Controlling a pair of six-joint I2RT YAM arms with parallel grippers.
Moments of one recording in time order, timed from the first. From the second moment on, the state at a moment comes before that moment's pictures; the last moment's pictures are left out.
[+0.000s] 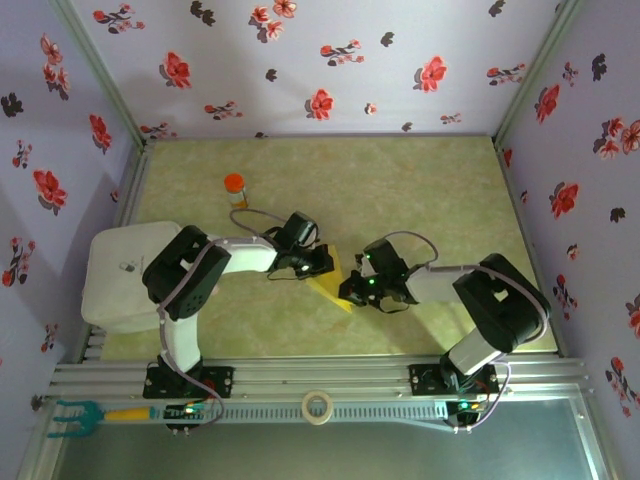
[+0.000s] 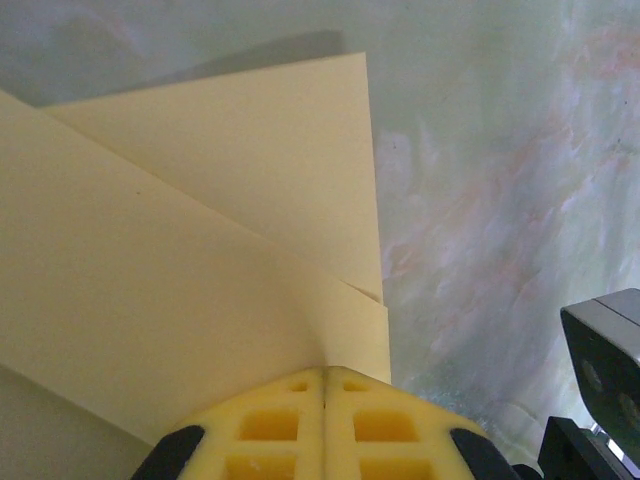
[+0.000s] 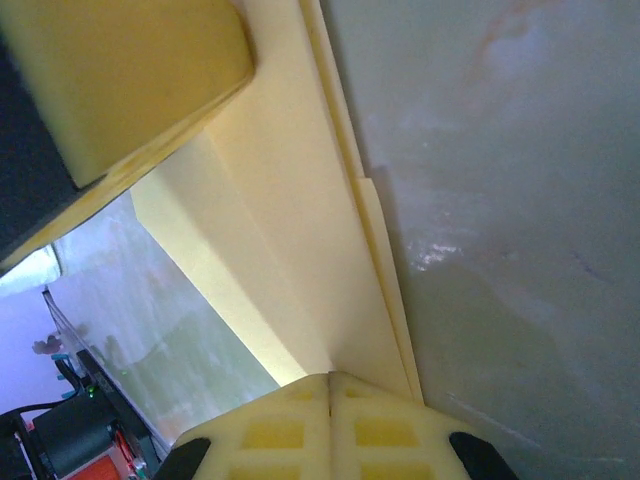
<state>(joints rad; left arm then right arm) -0.75 1.91 0.99 -0.03 0.41 -0.88 0.65 1.56 0.51 0.10 -0.56 0.94</state>
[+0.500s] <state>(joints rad) -0.74 1.91 0.97 0.00 0.43 -0.88 0.68 1.33 0.34 0.01 -0.54 0.98</state>
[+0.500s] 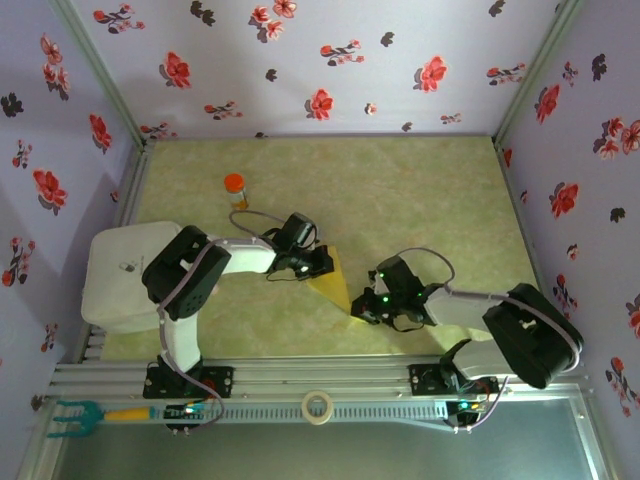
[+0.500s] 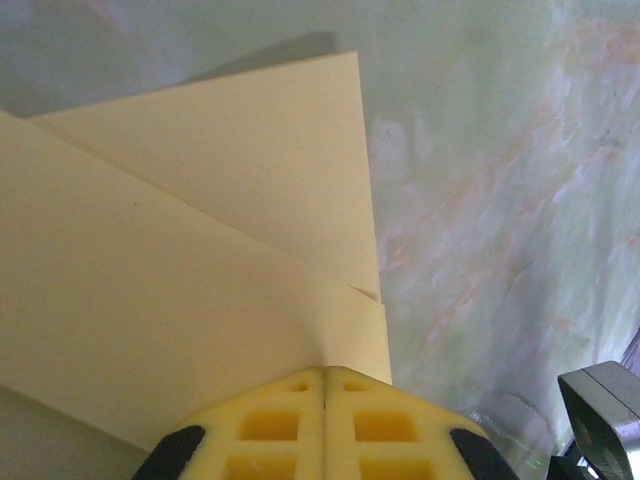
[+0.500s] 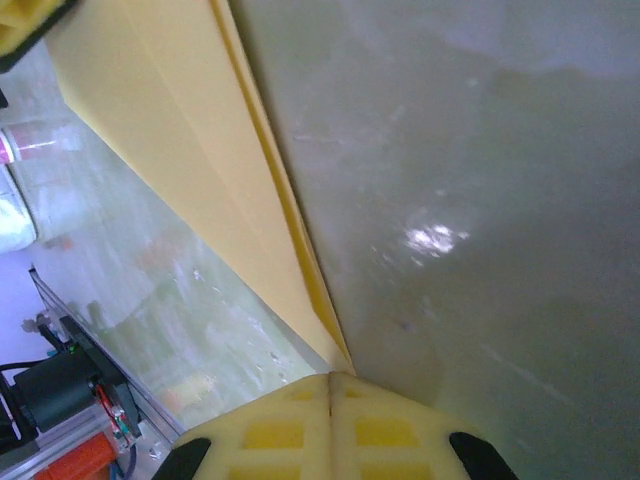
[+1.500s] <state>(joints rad) -0.72 1.88 0.91 0.06 0.43 -0.96 0.66 1.32 0.38 -0.03 -0.52 1.12</state>
